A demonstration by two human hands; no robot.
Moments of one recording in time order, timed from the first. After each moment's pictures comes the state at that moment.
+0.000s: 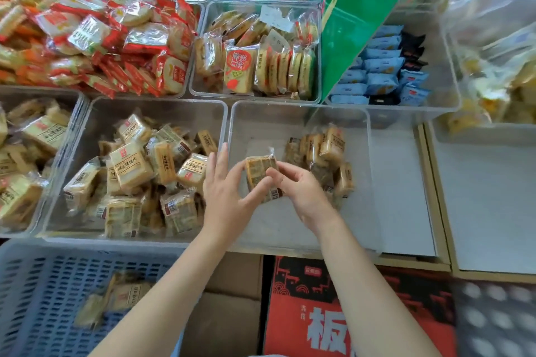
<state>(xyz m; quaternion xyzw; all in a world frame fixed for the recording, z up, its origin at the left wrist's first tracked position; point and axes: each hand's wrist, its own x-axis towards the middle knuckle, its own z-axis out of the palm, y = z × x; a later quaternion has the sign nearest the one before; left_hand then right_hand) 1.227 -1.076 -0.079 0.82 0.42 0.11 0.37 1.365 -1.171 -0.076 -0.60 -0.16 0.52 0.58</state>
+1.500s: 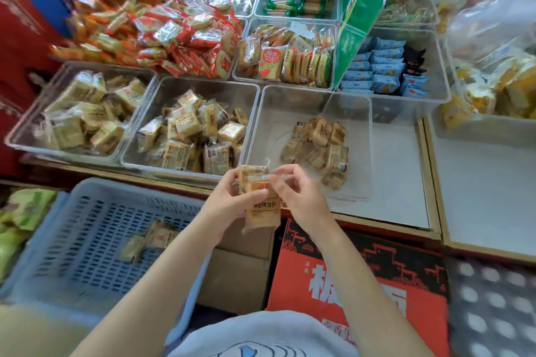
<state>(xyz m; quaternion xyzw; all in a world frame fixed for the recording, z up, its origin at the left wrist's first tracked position) 1.104 -1.170 -0.006 0.53 0.42 0.12 0.72 1.249 -1.275 -0.002 -0.69 -0.29 0.43 0.51</state>
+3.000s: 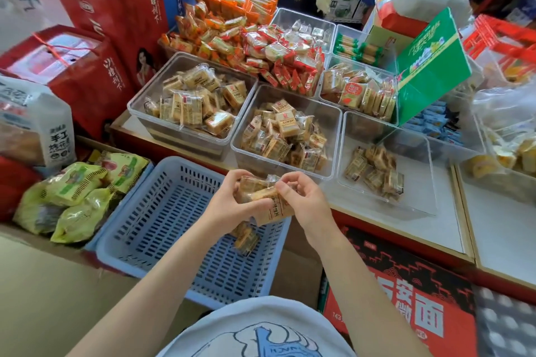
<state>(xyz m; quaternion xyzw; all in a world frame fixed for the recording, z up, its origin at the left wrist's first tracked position) 0.849 -1.092 0.005 0.64 0.42 0.18 0.62 1.003 -1.183 0.038 -0.70 -0.29 0.42 0.50</state>
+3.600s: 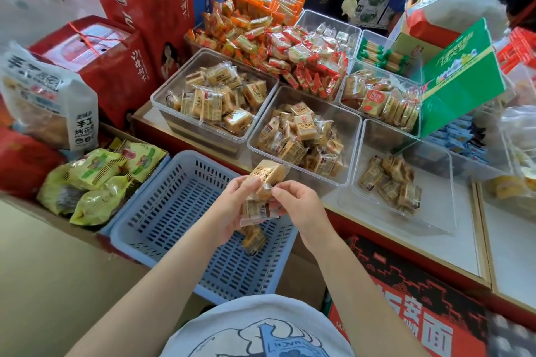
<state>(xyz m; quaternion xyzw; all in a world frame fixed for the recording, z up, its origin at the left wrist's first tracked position) 0.841 -1.086 -0.003 0.39 0.44 0.18 0.79 0.982 -1.162 0.035 -0.68 -0.31 0.47 0.47</state>
